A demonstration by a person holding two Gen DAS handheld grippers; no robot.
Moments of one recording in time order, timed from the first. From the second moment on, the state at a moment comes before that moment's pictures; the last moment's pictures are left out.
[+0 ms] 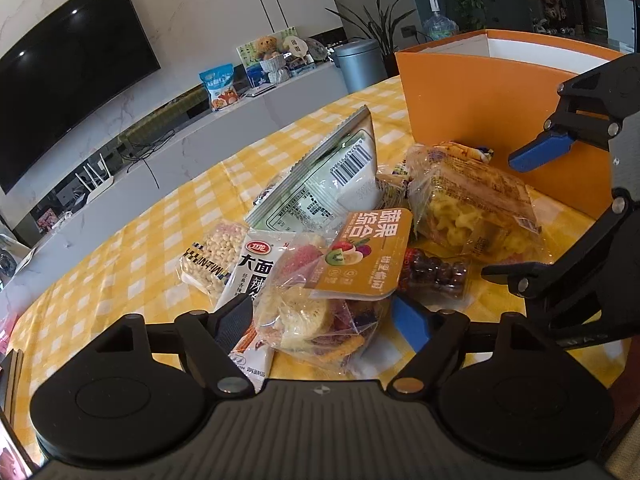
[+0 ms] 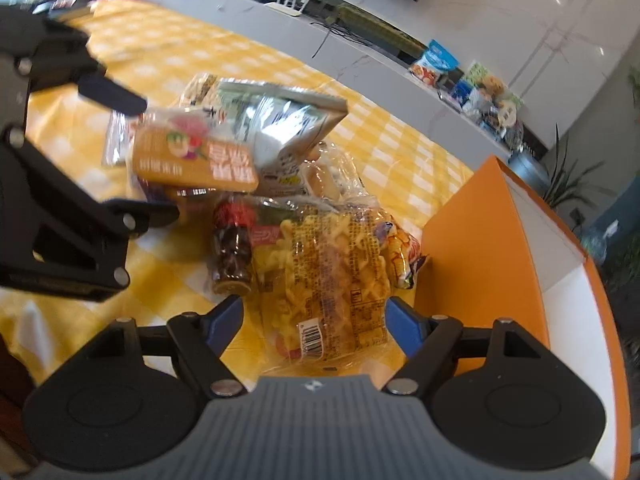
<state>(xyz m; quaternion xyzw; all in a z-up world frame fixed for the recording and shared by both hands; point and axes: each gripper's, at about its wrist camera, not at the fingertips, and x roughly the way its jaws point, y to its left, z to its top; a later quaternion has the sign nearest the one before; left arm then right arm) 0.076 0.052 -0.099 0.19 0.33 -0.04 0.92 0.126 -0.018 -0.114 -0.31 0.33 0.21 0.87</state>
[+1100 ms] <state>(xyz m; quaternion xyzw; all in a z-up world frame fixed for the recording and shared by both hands) 0.066 0.056 -0.085 0.07 0.35 -0.01 0.93 0.118 -0.027 -0.101 -0.28 0.29 0.19 0.89</state>
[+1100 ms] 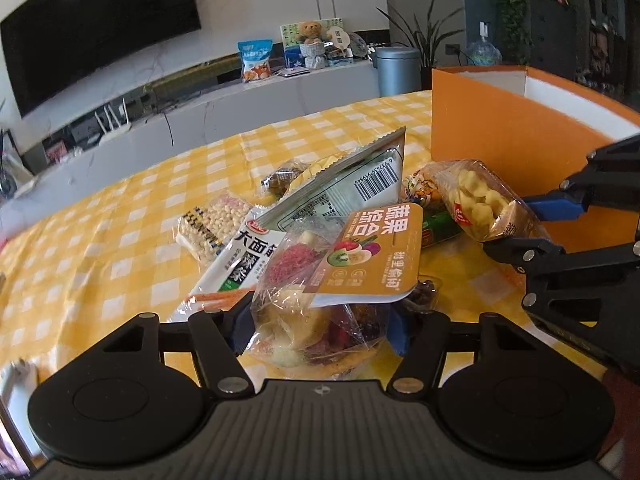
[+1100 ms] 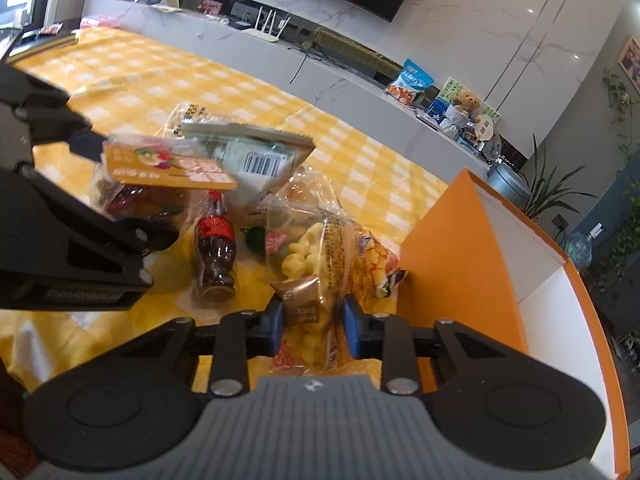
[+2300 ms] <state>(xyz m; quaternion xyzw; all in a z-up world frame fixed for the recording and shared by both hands) 0.071 -0.060 0.040 0.06 0.23 -0.17 0.96 0.093 -0.197 0.040 -0.02 0.27 0.17 0.95</state>
